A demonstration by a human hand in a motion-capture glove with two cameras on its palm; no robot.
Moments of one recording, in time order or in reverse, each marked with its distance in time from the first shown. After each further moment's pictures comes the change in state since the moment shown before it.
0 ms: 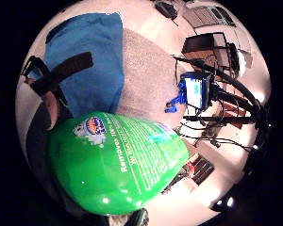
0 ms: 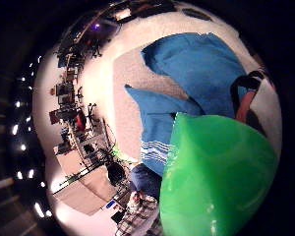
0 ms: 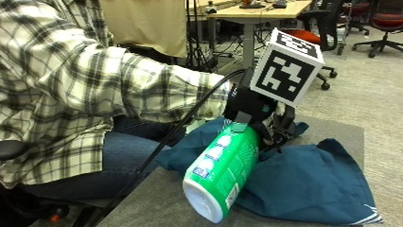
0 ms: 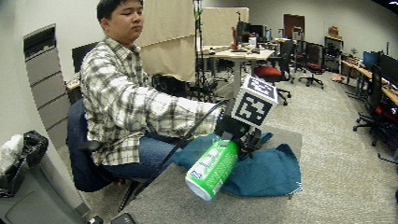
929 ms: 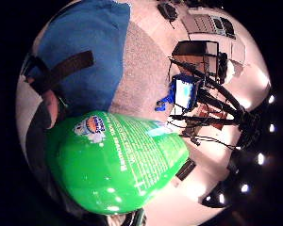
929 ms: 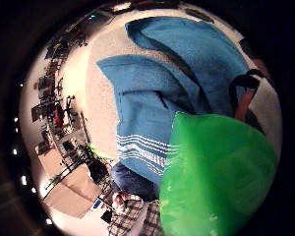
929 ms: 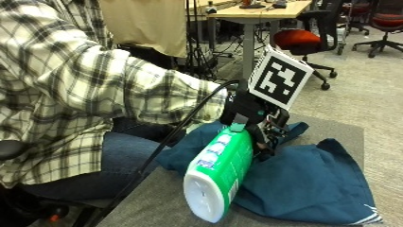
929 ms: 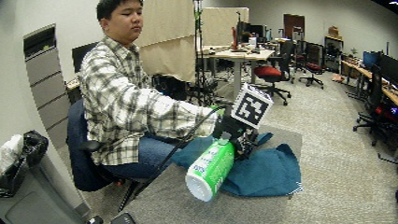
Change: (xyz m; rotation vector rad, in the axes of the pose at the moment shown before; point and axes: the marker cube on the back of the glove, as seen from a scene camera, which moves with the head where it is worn) arm -0.020 0.004 0.032 -0.064 0.220 -0.026
